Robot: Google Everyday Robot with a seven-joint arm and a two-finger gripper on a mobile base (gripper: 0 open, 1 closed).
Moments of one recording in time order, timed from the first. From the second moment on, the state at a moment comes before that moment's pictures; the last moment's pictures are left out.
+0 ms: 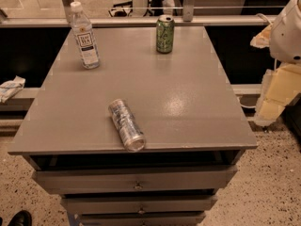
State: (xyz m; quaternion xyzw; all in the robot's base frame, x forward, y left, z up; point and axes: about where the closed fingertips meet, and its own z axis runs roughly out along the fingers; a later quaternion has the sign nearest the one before) arm 0.438 -0.217 0.976 -0.60 0.78 -0.03 0.16
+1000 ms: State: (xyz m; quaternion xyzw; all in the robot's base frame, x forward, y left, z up) arm 0.491 -0.164 0.956 -0.62 0.75 -0.01 0.22
